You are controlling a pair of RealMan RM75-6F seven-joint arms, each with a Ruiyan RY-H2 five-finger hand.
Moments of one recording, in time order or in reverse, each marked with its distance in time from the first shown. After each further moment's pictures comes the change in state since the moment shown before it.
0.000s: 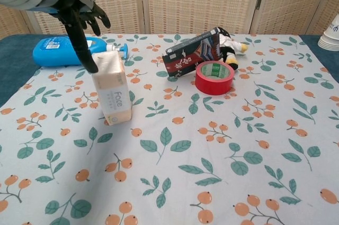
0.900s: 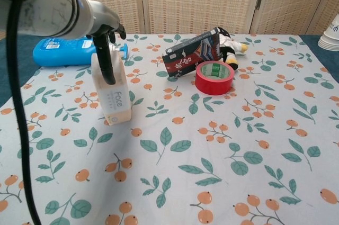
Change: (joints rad) left arm -0.119 -0.170 0.176 0.252 0.134 -0.002 0.005; right arm 0.003 0.004 0.012 0.012 0.022 -0.001 0.014
